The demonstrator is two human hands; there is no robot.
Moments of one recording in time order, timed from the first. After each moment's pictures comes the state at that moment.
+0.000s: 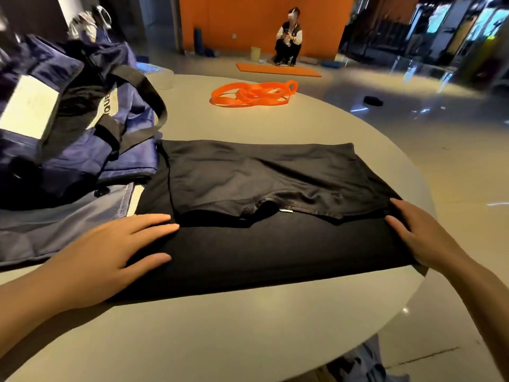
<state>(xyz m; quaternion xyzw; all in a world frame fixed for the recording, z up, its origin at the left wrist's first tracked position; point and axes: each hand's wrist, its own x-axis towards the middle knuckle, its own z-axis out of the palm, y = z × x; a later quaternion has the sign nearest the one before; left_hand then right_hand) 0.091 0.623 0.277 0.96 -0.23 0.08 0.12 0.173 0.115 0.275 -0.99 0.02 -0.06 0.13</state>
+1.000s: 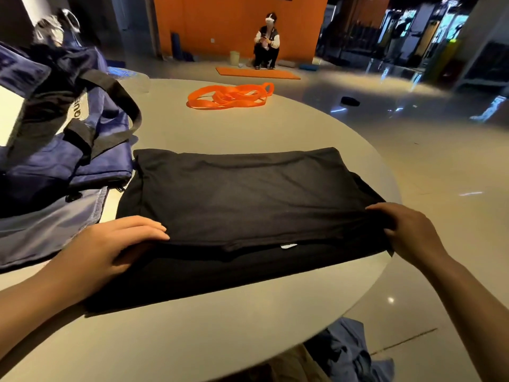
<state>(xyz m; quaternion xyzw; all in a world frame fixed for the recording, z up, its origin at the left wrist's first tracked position) 0.103 0.603 0.272 0.92 -0.31 0.14 0.21 0.140 0.109 0.283 -0.98 0.01 -0.14 0.14</state>
